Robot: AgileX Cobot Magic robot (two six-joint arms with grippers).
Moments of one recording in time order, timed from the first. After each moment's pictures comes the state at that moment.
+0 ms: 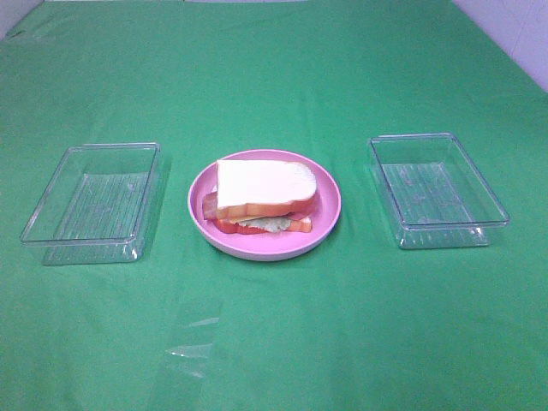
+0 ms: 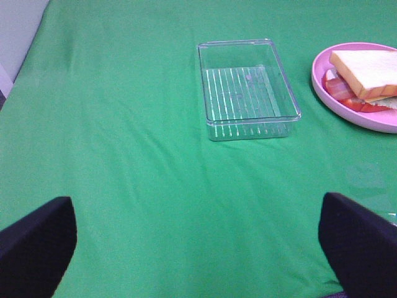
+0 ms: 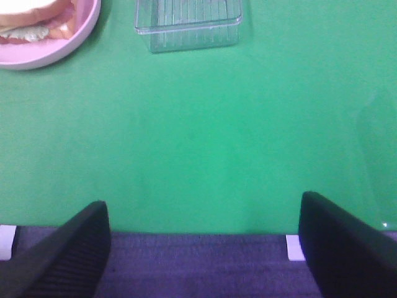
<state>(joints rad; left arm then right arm) 0.03 -0.01 -0.51 -0.07 1.08 0.04 0.00 0.15 -0.55 0.06 1.21 0.01</state>
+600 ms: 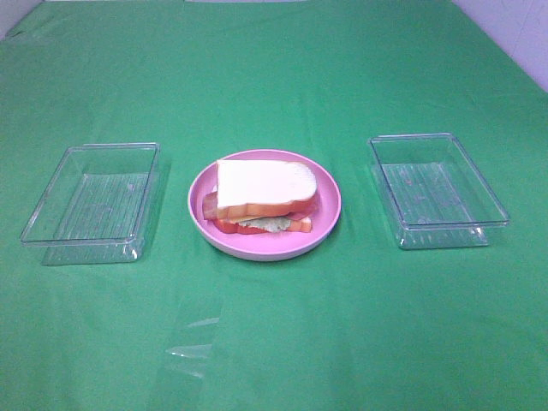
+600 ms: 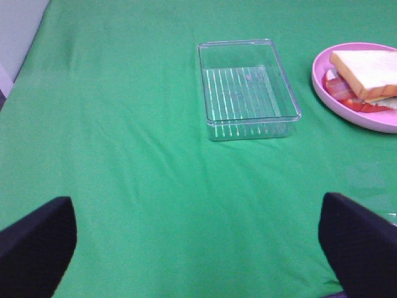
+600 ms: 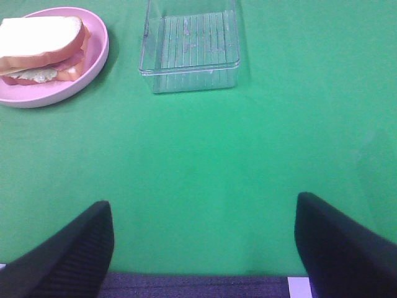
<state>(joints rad) 0.03 -0.01 -0.51 -0.07 1.08 0.04 0.00 0.00 -0.46 0.05 1.12 0.00</state>
